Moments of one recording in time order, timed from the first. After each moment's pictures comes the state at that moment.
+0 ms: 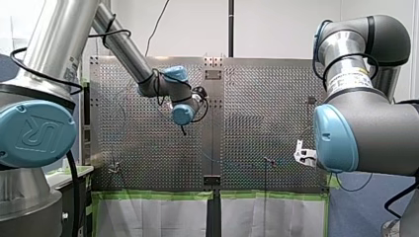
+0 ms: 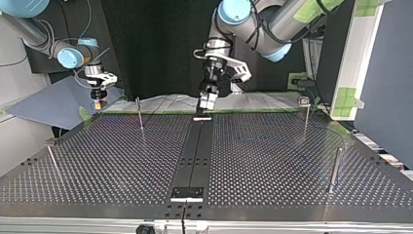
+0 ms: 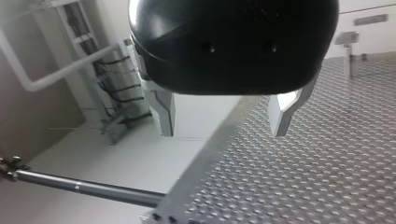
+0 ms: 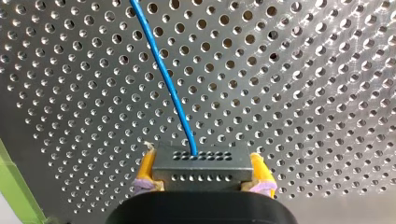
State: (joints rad) left arm -0.62 -1.85 -2.03 -1.98 -1.92 -1.78; right arm 1.56 -0.70 1.67 -0.88 1.20 1.72
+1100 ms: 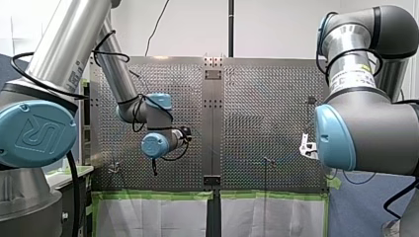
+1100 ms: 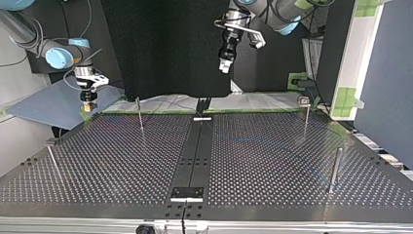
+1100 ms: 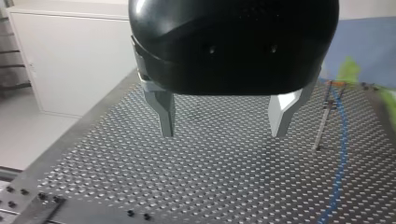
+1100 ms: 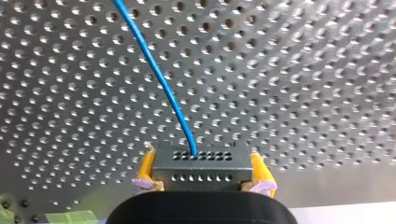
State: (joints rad) left arm -0.61 -1.92 -2.33 -1.98 -1.92 -1.75; right arm 1.52 -0.76 1.67 -0.85 1.20 1.71
